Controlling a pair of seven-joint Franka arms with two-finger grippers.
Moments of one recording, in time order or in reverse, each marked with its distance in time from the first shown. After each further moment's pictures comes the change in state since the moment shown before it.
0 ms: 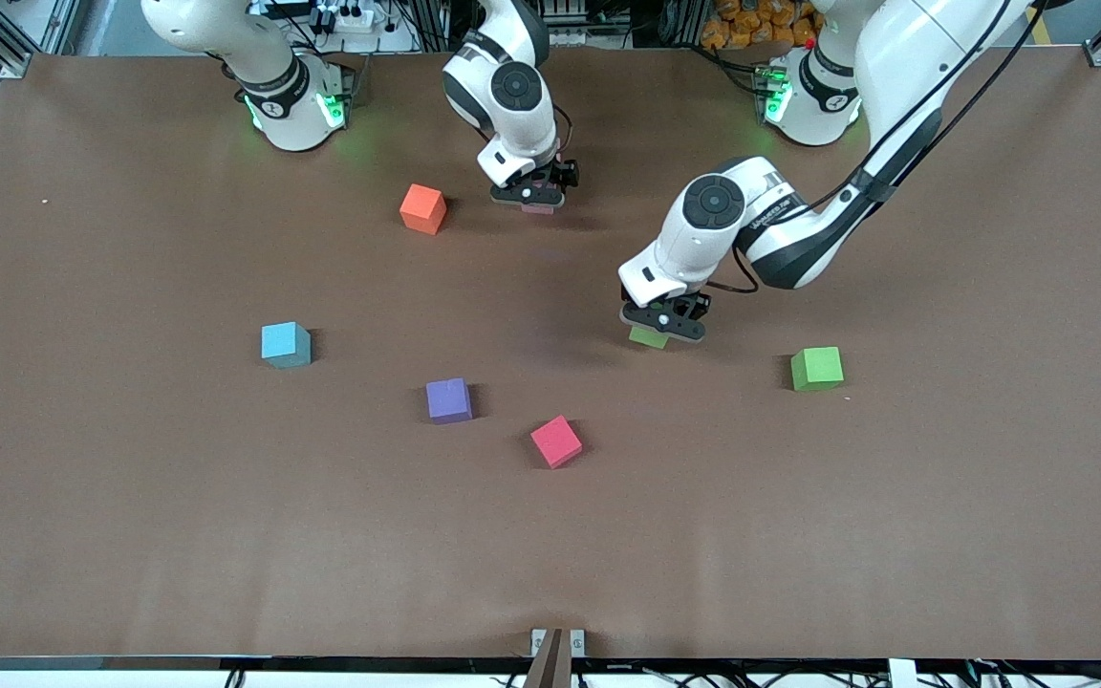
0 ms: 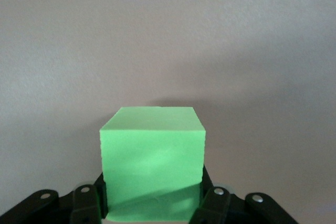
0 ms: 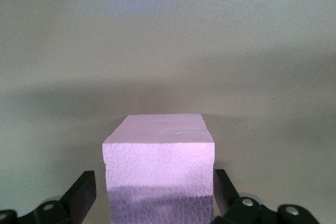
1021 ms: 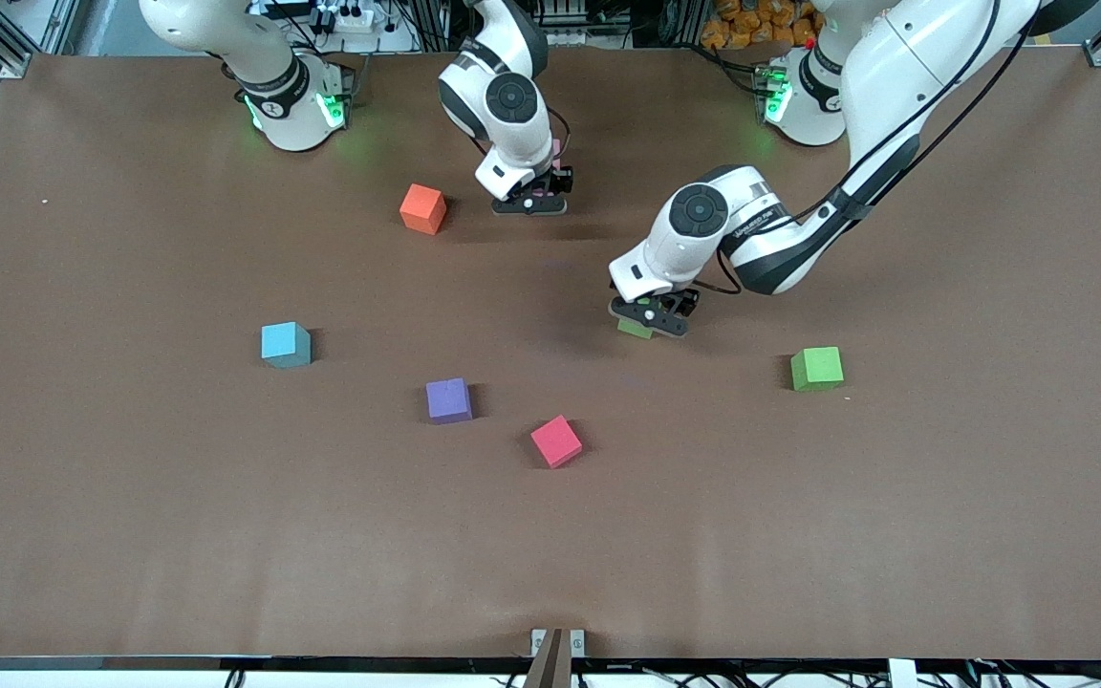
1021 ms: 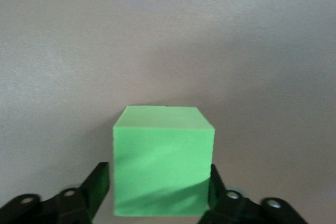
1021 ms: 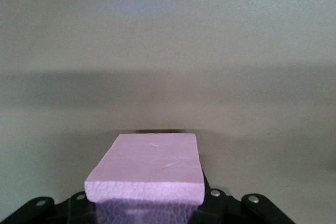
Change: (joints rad) left arm -0.025 0.095 0.042 -0.012 0.087 0.051 0.019; right arm -0.040 0.000 0.000 0.016 -0.003 -0.024 -0.156
